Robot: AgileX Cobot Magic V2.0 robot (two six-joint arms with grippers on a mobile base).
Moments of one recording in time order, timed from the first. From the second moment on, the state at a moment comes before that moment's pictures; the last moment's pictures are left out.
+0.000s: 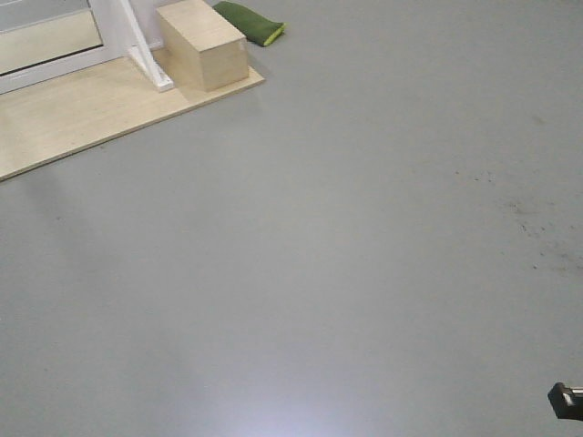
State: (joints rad) left arm -0.08 -0.01 0.03 -0.01 0.01 0.02; right arm -0.03 -0.01 0.03 0.04 0.23 -0.04
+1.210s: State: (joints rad) left arm -0.08 -0.01 0.03 -0.01 0.01 0.02; right arm -0.03 -0.01 0.03 0.04 0.23 -0.04
